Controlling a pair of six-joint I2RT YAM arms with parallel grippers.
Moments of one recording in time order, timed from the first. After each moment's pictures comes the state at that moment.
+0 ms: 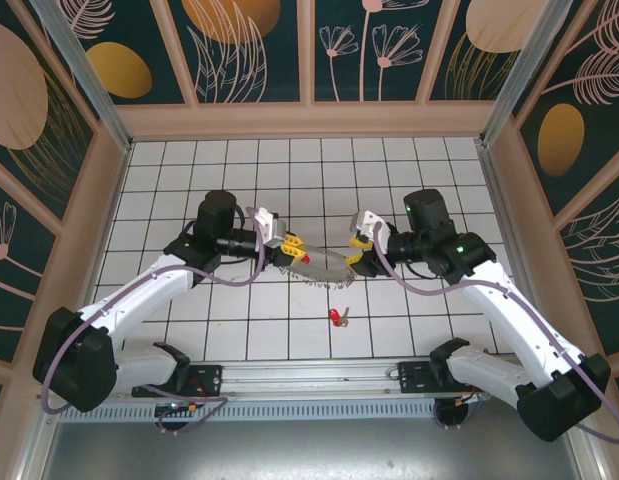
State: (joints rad) left arm -0.52 1.24 0.80 0.02 1.05 0.38; right arm 0.50 1.01 0.96 -0.68 -0.69 -0.54
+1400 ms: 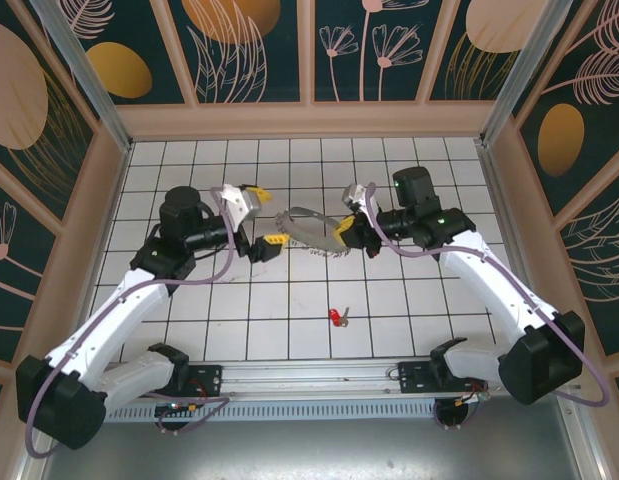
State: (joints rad) left arm -0.43 1.02 0.84 -0.03 0.67 0.14; right arm 0.45 1.24 1.08 -0.58 -0.84 -0.38
